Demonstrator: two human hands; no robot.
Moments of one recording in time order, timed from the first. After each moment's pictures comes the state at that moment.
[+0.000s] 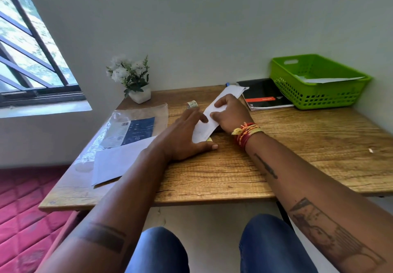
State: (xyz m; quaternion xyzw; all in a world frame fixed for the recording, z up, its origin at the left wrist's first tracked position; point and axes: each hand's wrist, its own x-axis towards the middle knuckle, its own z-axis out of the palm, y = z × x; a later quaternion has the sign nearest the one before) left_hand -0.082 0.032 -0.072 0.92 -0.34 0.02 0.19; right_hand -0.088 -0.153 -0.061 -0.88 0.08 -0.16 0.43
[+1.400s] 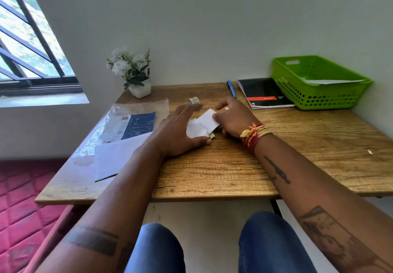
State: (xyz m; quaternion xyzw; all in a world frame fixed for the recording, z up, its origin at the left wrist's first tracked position) left_hand -0.068 0.049 -0.083 0.93 -0.30 0.04 0.23; right_hand -0.098 -0.151 -0.058 -0.90 0.07 -0.08 0.43
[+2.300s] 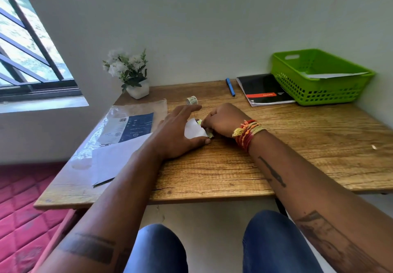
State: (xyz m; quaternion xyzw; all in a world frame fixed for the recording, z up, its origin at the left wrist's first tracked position) left_hand -0.075 0.048 -0.082 0.92 -0.30 0.05 0.24; right_hand -0.097 -0.137 -0.051 -0.93 0.03 0.03 0.37
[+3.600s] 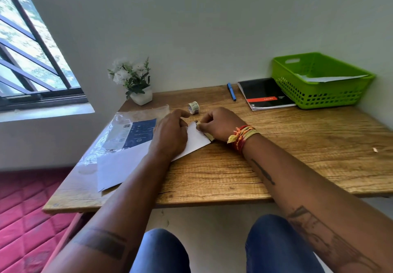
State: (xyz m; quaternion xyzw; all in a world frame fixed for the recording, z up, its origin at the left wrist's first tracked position) left_hand -0.069 0.037 -0.086 0.93 -0.14 0.14 0.32; right_hand -0.084 -0.135 -0.066 -0.93 -0.01 -0.04 0.37
